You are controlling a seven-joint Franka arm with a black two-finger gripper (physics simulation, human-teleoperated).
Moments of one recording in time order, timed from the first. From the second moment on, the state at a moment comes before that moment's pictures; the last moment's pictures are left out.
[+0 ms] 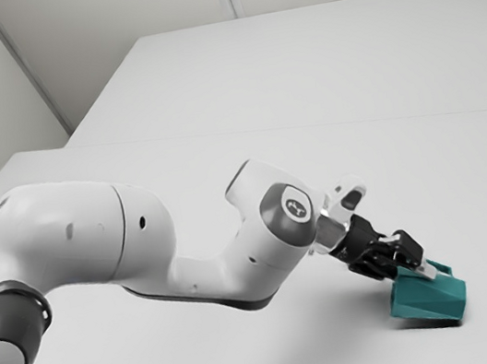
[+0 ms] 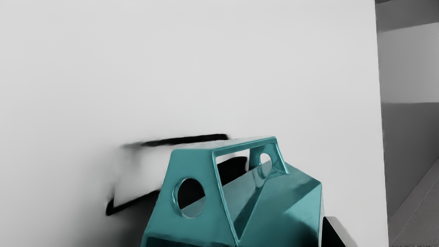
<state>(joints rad) -0.73 0.29 0.06 -2.07 -1.24 2.50 0.48</state>
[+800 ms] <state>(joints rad) -0.68 0.11 0.12 -2.07 -1.09 2.54 0.50</state>
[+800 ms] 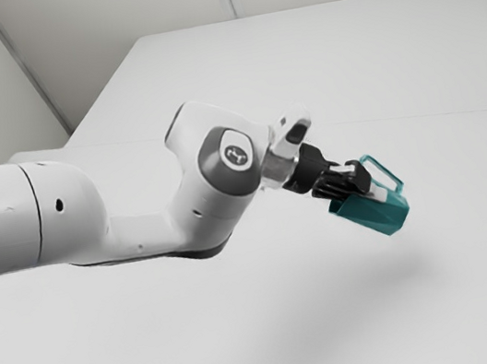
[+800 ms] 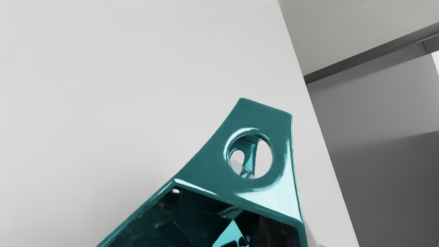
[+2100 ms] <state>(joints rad) -0.47 0.19 0.41 -2.08 -0.06 2.30 0.36</state>
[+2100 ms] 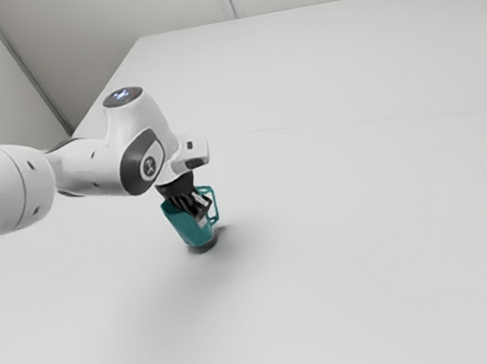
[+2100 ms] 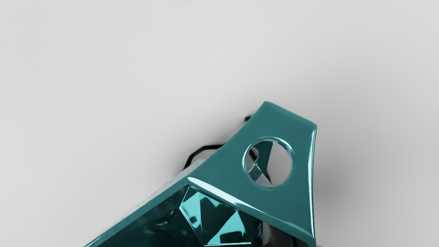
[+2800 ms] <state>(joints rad) -0.47 0.13 0.41 -2.09 -0.09 2.31 0.35</state>
